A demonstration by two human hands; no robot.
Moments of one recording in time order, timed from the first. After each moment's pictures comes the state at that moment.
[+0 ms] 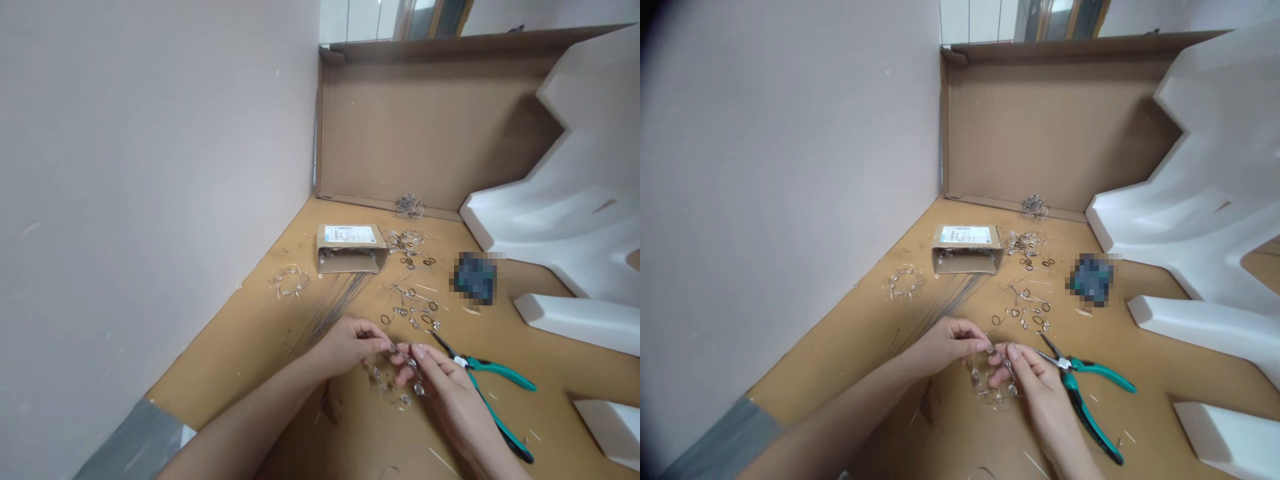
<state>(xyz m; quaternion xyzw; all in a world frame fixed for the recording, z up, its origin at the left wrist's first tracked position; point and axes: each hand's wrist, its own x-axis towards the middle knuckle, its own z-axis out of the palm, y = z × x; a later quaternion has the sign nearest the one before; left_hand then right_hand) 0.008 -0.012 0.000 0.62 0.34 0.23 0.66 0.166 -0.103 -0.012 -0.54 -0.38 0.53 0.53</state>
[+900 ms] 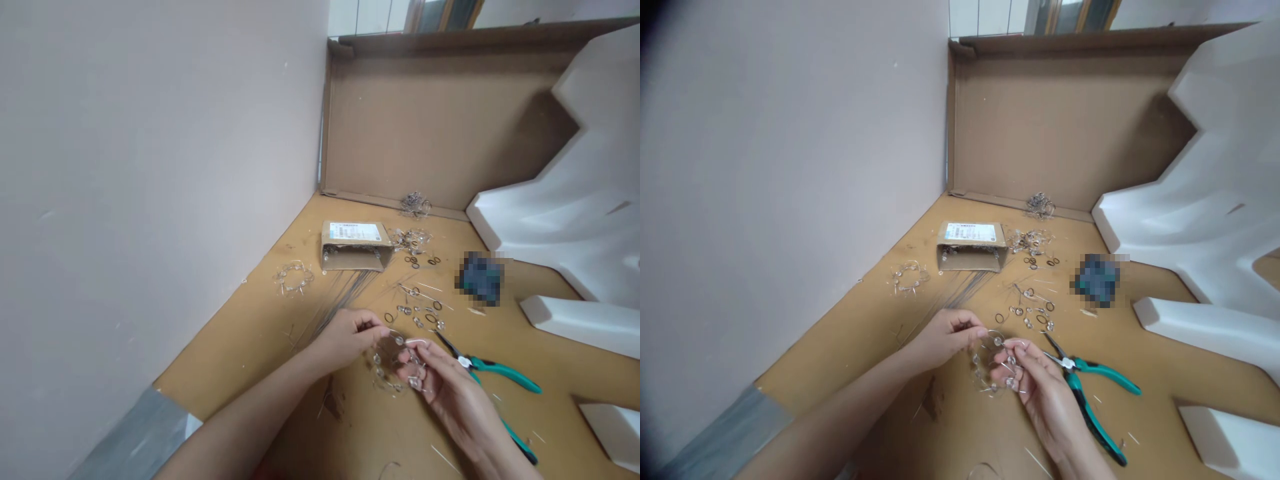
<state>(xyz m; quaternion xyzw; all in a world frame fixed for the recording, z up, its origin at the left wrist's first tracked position) 0.002 -0.011 0.007 0.69 0.36 0.26 0.57 0.167 -0.102 -0.008 -0.43 -0.23 0.66 0.57</state>
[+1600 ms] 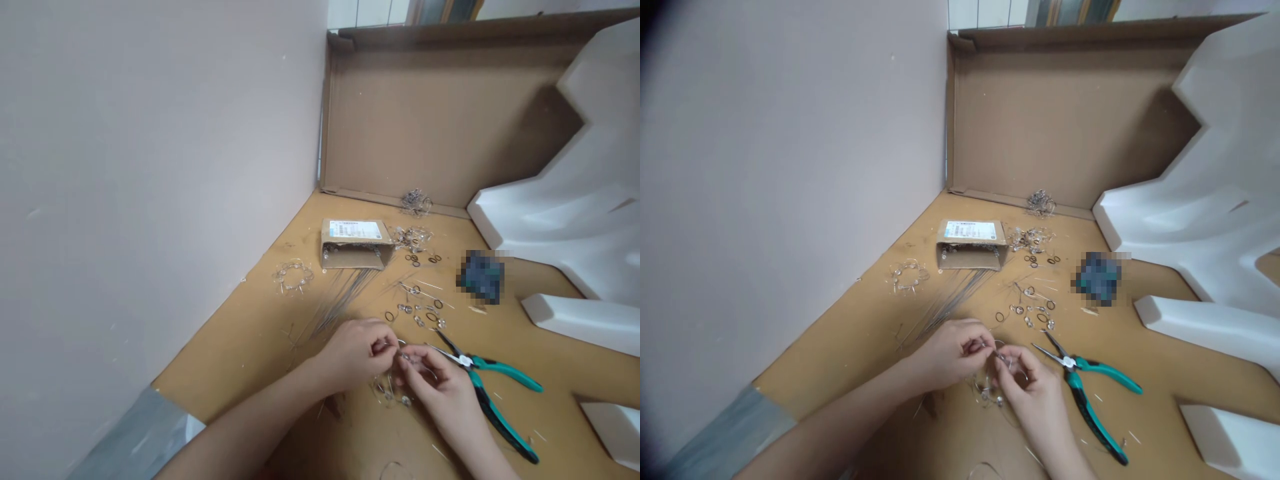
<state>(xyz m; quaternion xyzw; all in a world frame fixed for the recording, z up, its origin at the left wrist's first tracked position) 0.007 -0.025 0.010 0.83 0.31 0.25 0.39 0.150 -0.107 -0.017 -0.64 -0.46 0.37 0.50</state>
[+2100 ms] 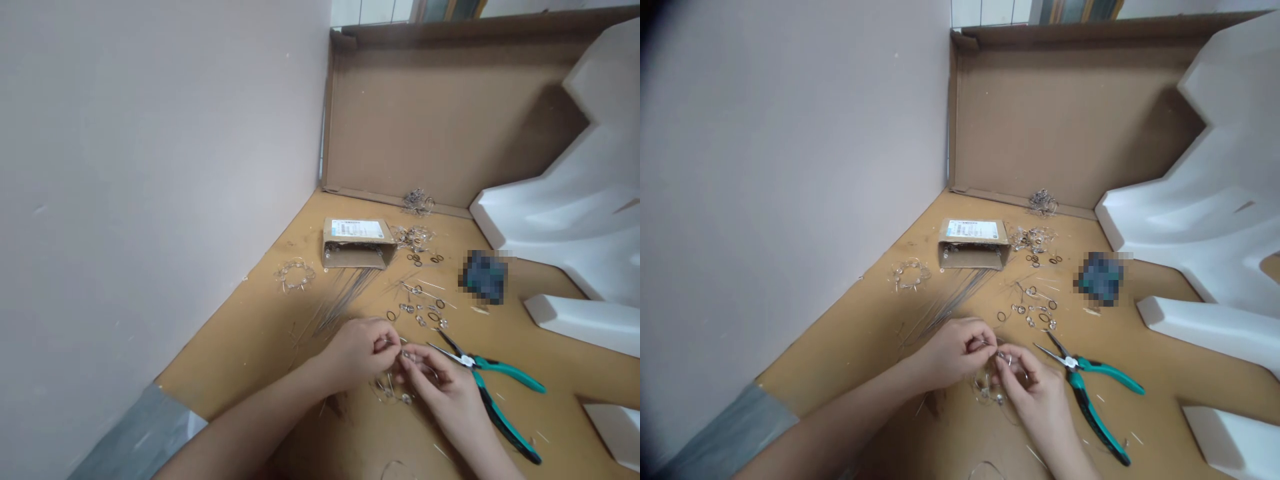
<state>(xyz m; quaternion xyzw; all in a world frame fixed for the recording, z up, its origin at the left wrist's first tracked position) 0.008 -0.027 0.010 0.81 0.32 0.26 0.41 0.153 -0.108 -0.016 -0.64 -0.50 0.33 0.48</state>
